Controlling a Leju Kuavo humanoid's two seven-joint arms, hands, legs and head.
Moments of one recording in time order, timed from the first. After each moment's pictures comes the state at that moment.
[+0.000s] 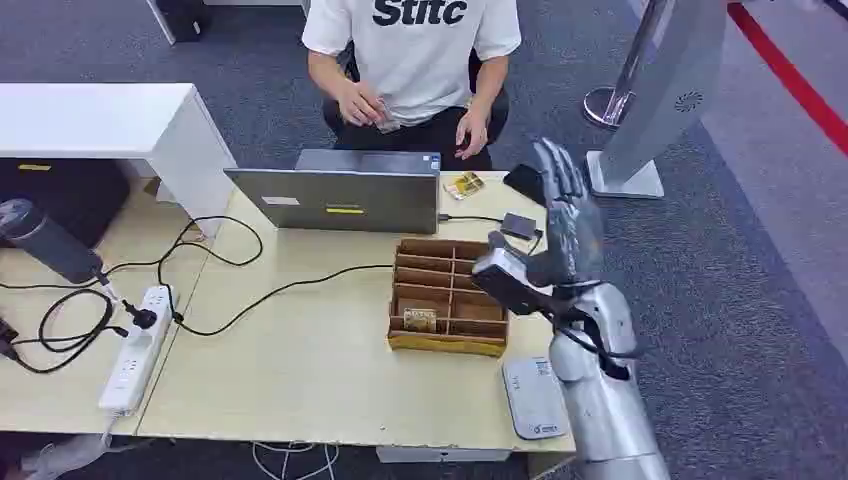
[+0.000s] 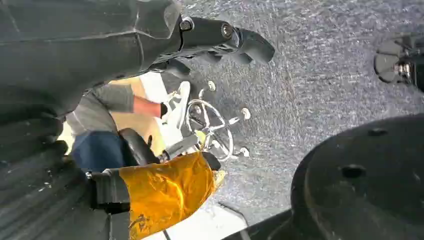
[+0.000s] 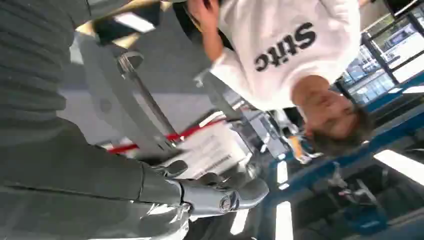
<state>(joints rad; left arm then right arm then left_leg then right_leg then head) 0.05 -0.34 1.54 -0.73 -1.56 -0.68 -0.05 -0.45 0.21 0.18 -1.27 1.09 -0.32 -0.31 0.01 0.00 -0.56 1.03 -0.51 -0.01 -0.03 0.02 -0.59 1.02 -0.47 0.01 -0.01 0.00</state>
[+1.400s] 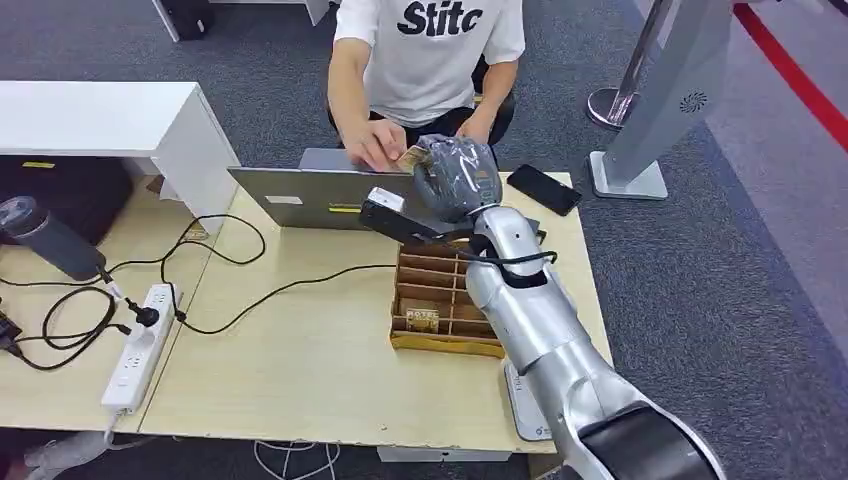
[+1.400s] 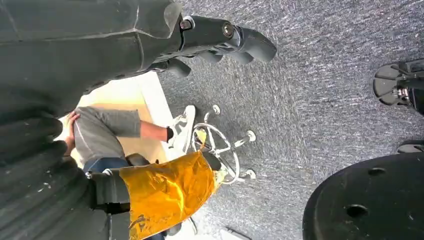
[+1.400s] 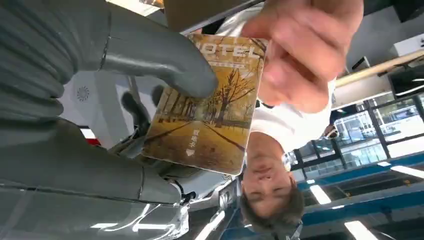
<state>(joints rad) 0.07 -0.34 1.46 -0.82 -1.57 -0.72 -0.05 -0.82 0.31 0.33 -0.71 1.19 -0.34 -0.17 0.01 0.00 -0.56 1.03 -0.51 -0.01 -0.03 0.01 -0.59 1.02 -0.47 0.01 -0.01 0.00</state>
